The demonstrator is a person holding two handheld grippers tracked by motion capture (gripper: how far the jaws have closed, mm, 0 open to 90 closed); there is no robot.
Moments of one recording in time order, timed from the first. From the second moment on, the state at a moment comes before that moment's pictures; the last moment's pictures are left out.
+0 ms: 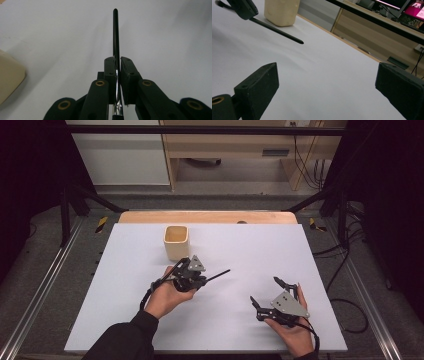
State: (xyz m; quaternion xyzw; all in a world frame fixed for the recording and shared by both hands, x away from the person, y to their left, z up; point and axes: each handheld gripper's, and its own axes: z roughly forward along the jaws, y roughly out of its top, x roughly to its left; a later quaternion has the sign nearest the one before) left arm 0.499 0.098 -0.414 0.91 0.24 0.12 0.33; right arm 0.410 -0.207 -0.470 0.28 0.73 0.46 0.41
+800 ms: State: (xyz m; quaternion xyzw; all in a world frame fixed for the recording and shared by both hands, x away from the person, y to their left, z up) left arm 0.500 0.107 -0.397 0.90 0.23 0.12 0.33; right arm 0.434 -0.131 -0.444 0.12 0.81 0.34 0.46
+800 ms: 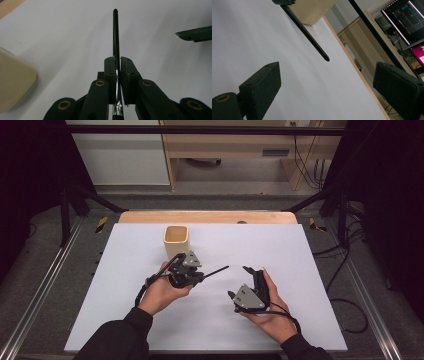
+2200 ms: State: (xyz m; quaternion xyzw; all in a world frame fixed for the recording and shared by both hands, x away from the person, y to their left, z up) left arm 0.489 0.097 -0.392 0.91 0.20 0.11 0.34; right arm 0.435 -0.093 -0.457 -0.03 0.81 0.25 0.53
